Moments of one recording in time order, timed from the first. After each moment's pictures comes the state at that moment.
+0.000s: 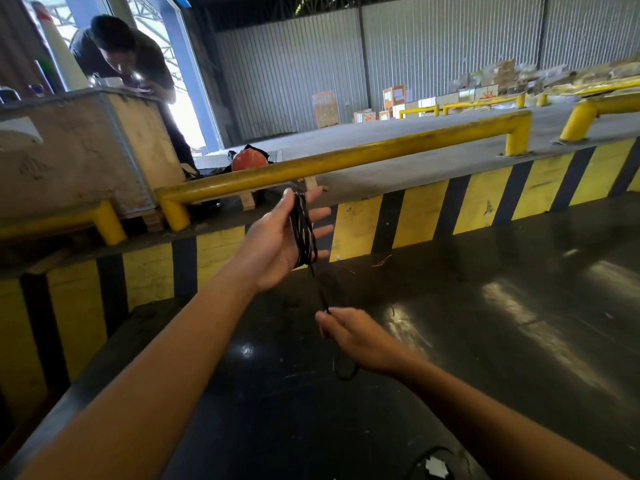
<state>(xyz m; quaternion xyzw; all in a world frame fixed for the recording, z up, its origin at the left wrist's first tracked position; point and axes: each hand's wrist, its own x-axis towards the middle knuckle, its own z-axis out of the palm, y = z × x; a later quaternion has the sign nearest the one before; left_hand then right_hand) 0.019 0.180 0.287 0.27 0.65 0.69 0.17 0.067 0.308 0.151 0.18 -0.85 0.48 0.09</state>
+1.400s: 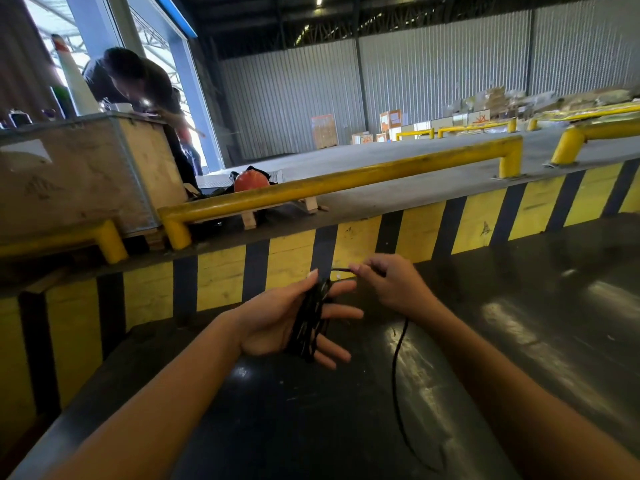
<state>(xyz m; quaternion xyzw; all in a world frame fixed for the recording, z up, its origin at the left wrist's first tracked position) 0.034 0.149 0.259 0.26 0.62 0.56 0.48 0.054 0.357 0.224 0.10 -0.87 0.42 0.25</state>
